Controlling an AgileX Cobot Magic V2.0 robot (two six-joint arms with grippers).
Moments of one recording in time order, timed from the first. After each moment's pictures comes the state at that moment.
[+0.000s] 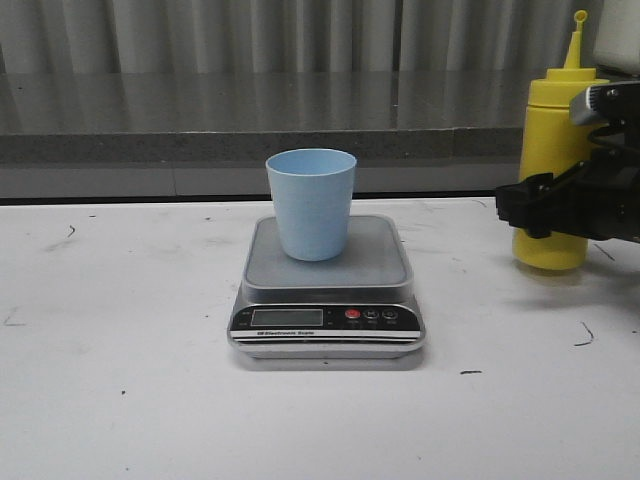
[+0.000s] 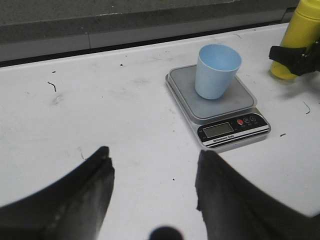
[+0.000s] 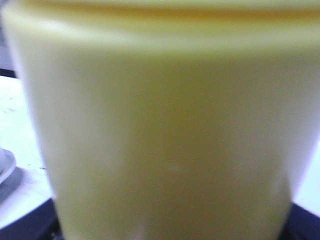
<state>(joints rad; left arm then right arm) -0.42 0.44 -0.67 0.01 0.77 -0.09 -0.01 2.02 -0.72 -0.31 -1.09 0.12</state>
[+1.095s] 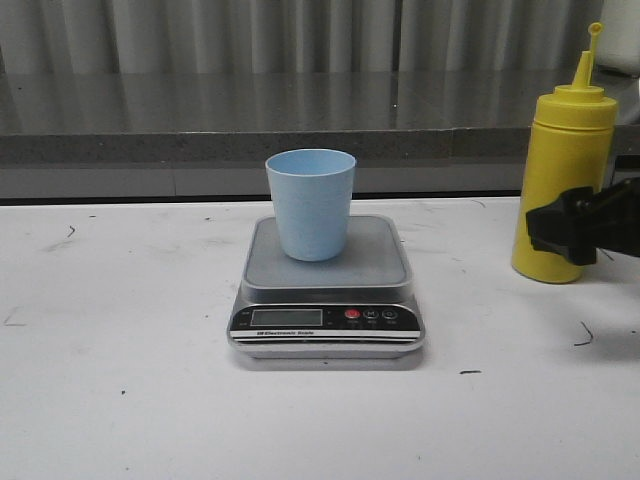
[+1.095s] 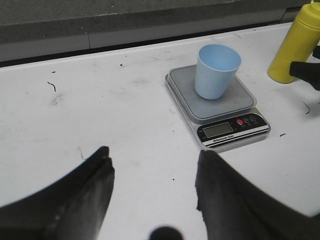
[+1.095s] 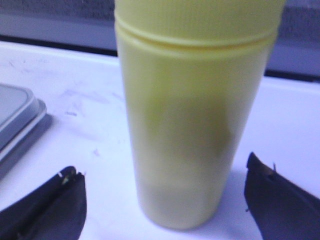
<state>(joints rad) -0.42 0.44 -0.67 0.01 0.77 -0.09 -0.01 1.74 -0.46 -0.27 -0.89 0.15</state>
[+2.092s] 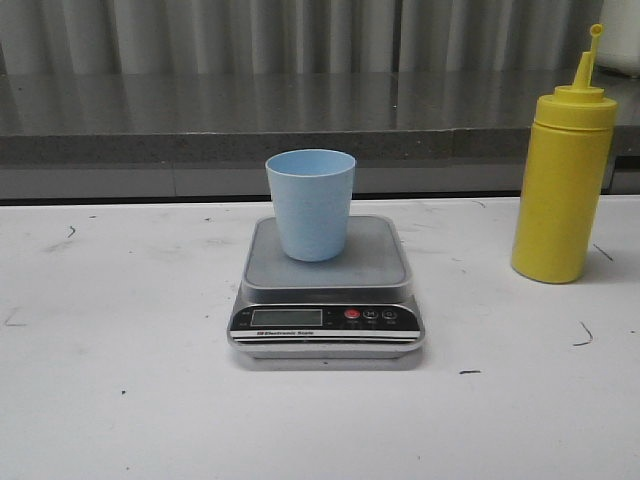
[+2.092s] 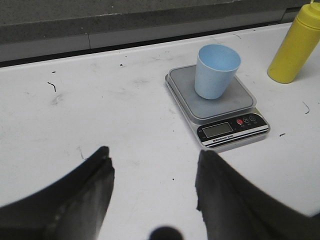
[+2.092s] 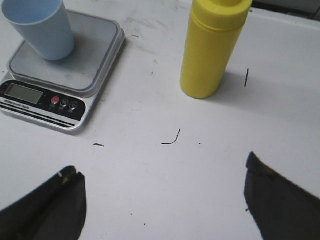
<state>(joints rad) -0.42 0.44 -0.67 0.01 0.77 -0.09 0.22 0.68 -0.70 0.07 0.74 -0.04</state>
